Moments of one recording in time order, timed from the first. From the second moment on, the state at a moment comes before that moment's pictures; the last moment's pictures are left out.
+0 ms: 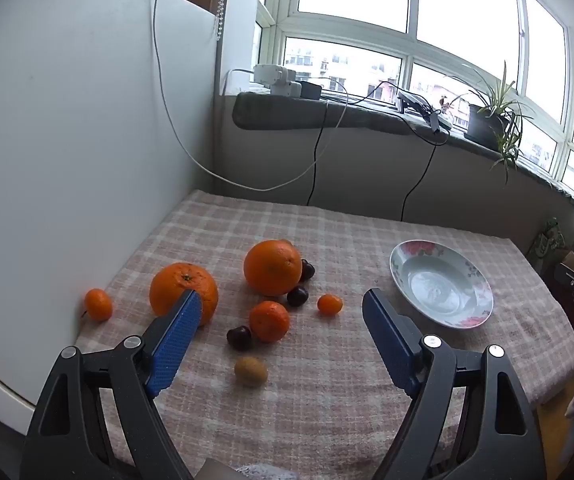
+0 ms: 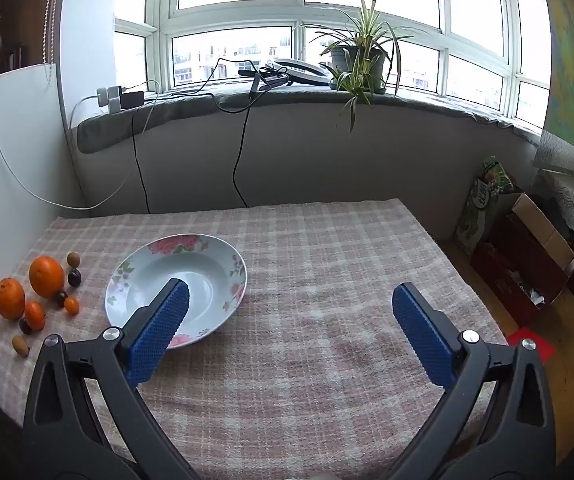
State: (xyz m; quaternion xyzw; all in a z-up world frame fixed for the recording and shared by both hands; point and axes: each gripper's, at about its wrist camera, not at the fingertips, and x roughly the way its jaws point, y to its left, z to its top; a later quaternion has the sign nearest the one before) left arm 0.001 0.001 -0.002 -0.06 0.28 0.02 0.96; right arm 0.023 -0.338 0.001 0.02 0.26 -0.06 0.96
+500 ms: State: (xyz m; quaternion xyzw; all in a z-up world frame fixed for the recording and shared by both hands) left arm 0.002 0.003 0.000 -0.06 0.28 0.02 0.96; right arm 0.022 -0.336 0.002 0.02 0.26 -0.06 0.96
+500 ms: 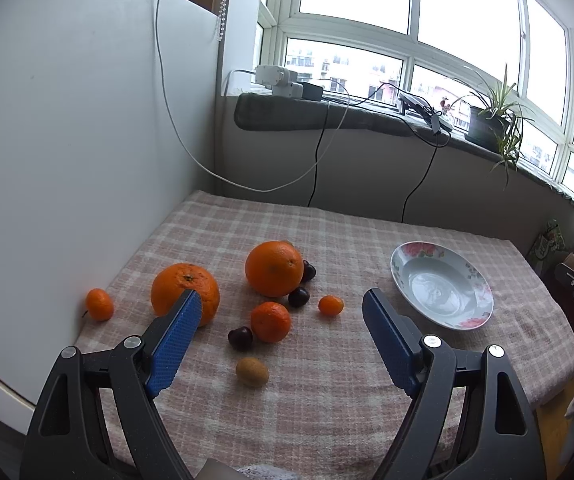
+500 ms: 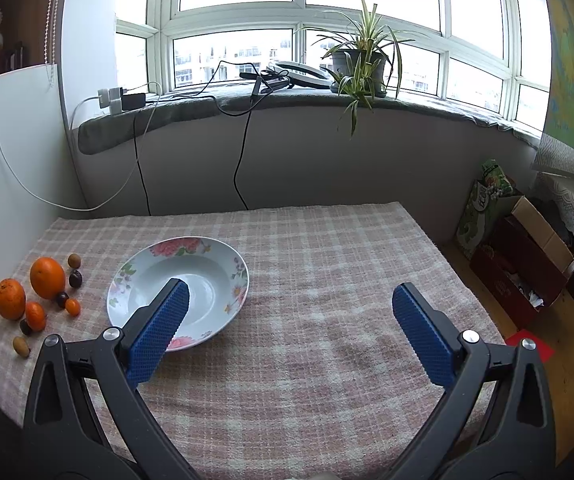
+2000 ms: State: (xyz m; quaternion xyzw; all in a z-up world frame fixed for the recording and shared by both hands) left arm 0.002 0.005 0.000 -0.06 0.28 0.02 0.96; right arm 0.024 -0.333 0.002 0.02 0.26 -0.06 0.96
